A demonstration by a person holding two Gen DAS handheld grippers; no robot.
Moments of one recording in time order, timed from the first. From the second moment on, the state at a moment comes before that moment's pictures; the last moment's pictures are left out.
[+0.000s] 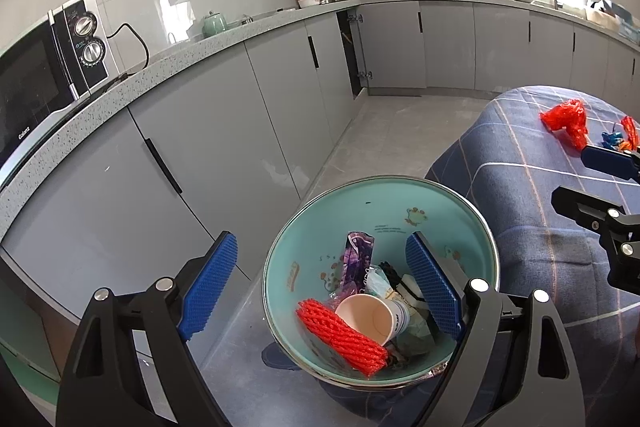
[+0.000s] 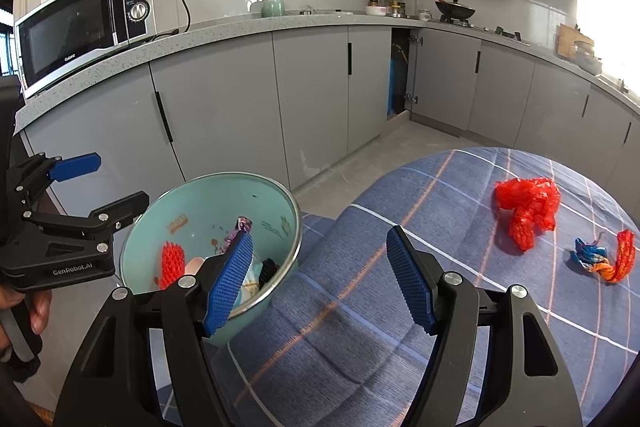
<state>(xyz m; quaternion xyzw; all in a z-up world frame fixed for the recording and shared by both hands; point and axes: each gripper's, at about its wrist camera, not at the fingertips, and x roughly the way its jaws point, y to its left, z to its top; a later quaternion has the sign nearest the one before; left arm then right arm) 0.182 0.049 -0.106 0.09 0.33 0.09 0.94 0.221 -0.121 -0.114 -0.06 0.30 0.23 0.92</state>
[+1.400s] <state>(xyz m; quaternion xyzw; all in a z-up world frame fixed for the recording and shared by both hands) 0.244 -0.117 -0.089 0.13 0.31 -0.03 0.94 0.234 -0.312 -0.098 0.02 0.28 0.07 0.96</state>
